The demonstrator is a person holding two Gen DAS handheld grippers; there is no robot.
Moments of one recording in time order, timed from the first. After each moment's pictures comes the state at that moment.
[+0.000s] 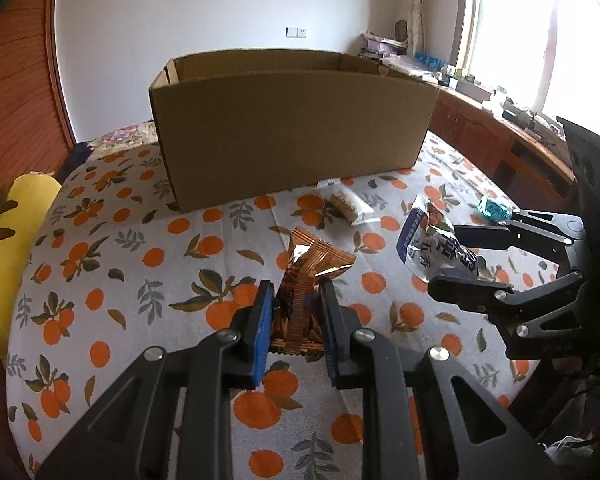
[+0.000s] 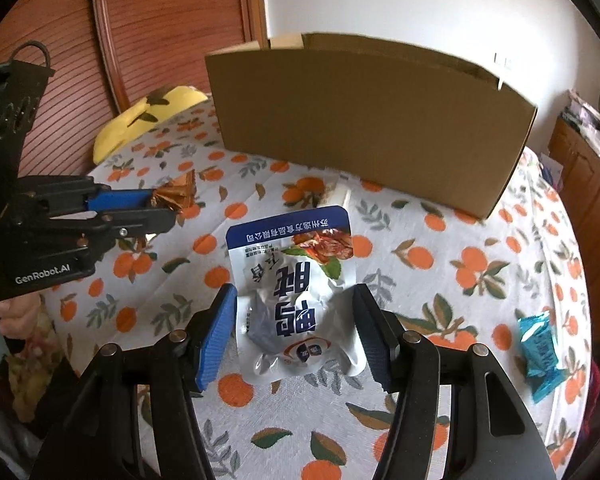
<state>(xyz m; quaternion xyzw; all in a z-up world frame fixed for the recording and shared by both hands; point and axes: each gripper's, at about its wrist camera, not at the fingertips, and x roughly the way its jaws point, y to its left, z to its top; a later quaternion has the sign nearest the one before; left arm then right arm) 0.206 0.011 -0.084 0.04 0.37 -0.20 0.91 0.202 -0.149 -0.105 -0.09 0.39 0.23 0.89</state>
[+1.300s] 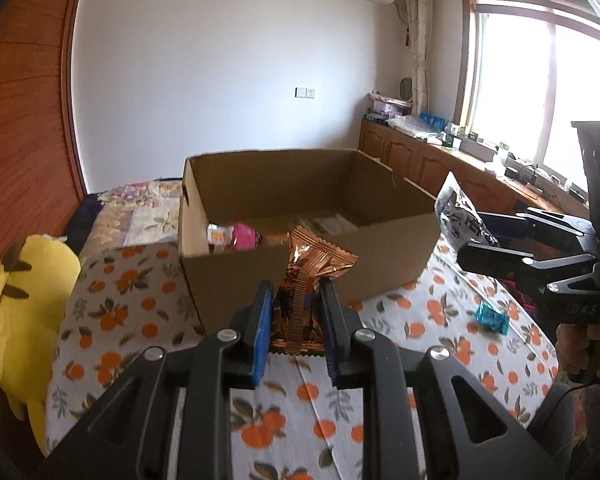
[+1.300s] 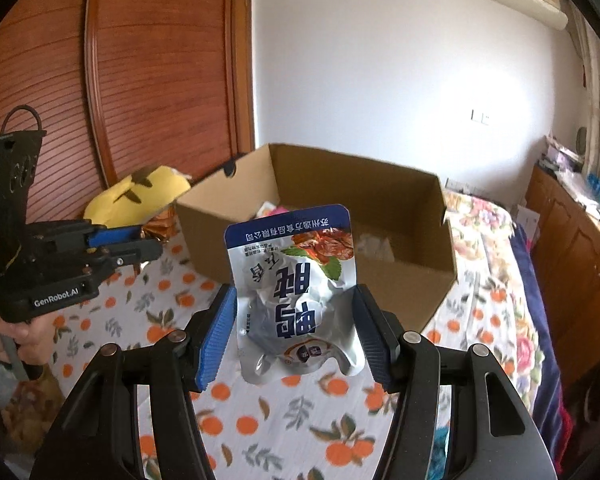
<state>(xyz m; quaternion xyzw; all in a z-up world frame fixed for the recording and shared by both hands) 0.252 0.016 -0.004 0.01 0.28 -0.19 0.94 0.249 -0.166 -0.004 -0.09 0.29 0.22 0.93</state>
